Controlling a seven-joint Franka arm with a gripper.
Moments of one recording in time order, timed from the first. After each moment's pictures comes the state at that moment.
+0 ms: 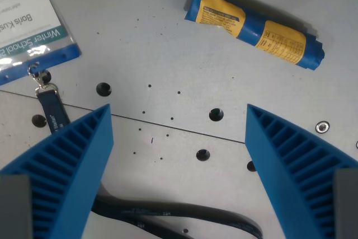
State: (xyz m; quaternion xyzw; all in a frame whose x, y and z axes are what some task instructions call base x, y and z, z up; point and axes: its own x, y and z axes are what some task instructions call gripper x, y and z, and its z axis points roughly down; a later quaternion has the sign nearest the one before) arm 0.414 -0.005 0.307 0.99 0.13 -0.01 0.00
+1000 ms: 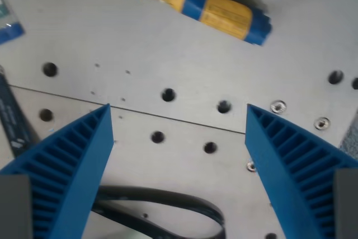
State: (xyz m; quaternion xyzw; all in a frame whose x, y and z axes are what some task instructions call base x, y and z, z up) arm 0.404 -0.078 0.305 0.99 0.12 -0.01 0.00
